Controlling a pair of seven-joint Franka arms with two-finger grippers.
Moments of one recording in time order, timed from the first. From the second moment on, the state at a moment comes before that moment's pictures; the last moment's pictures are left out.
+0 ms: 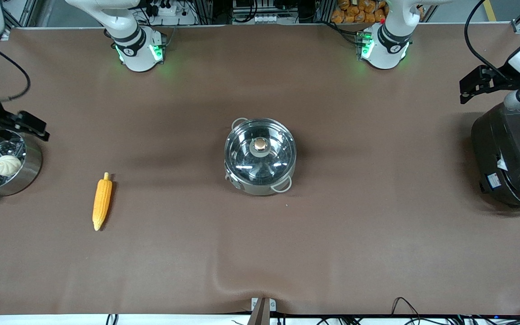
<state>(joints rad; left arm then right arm) -0.08 0.03 -0.07 -1.42 0.07 1.40 -0.02 -0.04 -0.01 -0.01 -1.65 0.00 1.68 -0.01</state>
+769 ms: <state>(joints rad) -0.14 0.16 -0.19 -1.44 -0.05 1.51 -0.26 -0.04 -0.01 -0.01 -1.65 0.00 1.66 -0.01</state>
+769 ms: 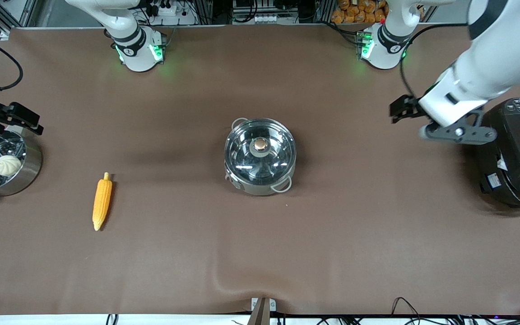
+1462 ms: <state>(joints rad) -0.34 0.33 -0.19 -1.44 -0.05 1.61 -0.55 -0.06 0.21 -0.03 -1.78 0.00 2.01 -0.02</state>
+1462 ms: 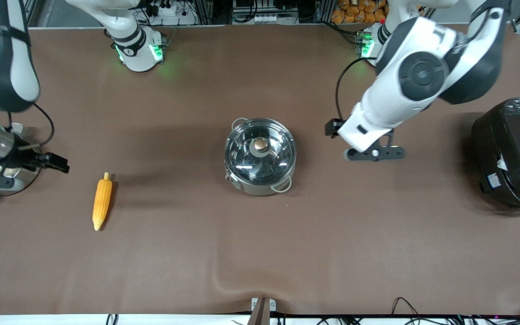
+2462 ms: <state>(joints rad) -0.68 0.52 -0.18 -1.39 0.10 1.86 -0.95 -0.07 0.52 -0.02 -1.88 0.00 2.47 -0.06</state>
